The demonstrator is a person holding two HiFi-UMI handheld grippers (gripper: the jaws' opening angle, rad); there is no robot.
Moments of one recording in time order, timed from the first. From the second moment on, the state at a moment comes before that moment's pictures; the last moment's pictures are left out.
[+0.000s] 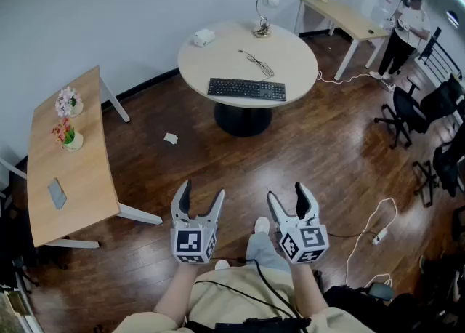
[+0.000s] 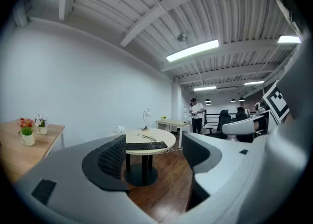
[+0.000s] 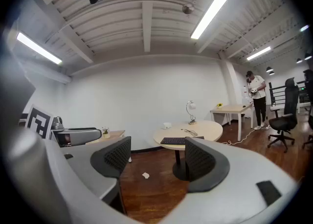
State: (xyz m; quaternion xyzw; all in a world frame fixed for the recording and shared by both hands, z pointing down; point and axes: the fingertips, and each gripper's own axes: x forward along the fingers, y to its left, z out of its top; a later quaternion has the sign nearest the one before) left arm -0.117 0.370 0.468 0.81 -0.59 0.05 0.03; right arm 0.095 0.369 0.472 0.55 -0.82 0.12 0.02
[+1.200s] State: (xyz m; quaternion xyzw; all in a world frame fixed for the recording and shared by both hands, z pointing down) left arm 0.006 -0.079 0.494 0.85 -0.52 0.11 -0.01; right arm 0.168 -0.090 0.518 0.52 -0.84 0.14 0.05
